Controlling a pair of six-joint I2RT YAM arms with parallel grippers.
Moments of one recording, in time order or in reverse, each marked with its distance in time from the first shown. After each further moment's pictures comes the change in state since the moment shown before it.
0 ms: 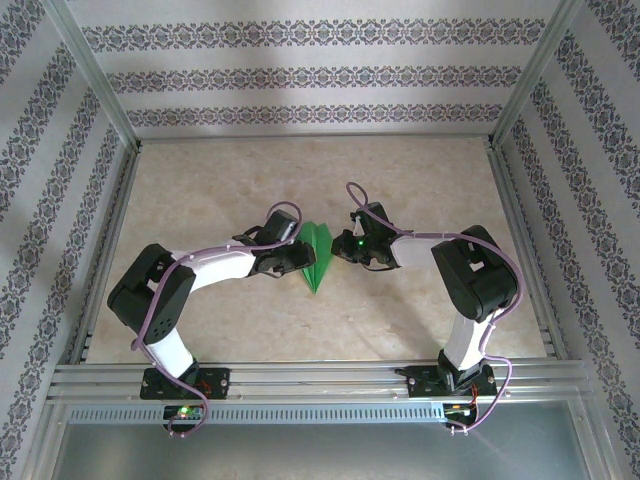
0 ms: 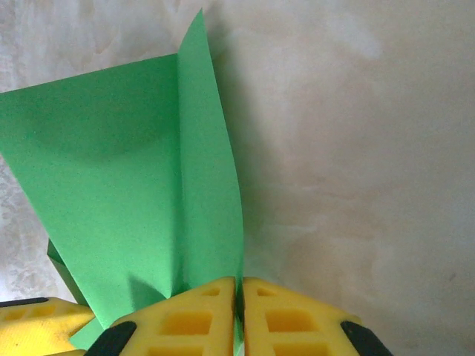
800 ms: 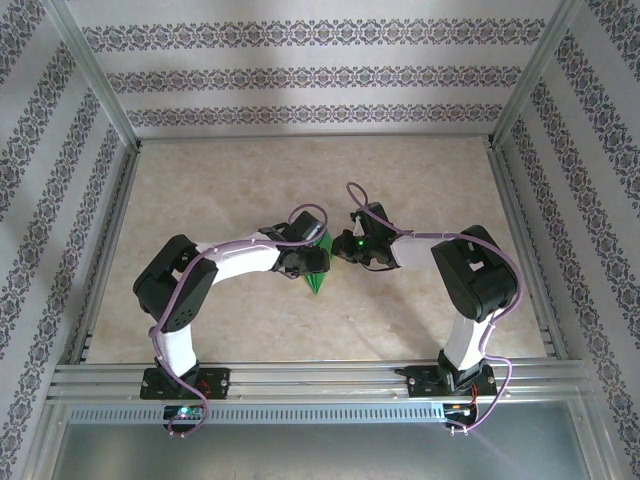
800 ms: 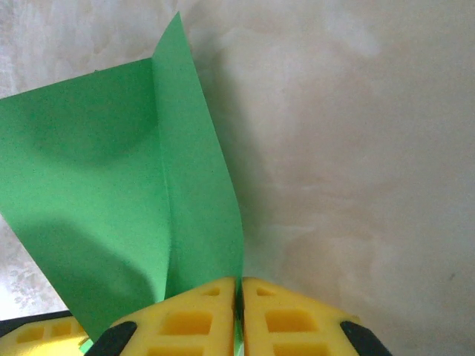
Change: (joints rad) left arm -0.099 0.146 0.204 -0.231 -0.116 0.064; right arm 0.000 0.002 0.000 0.000 0.000 0.003
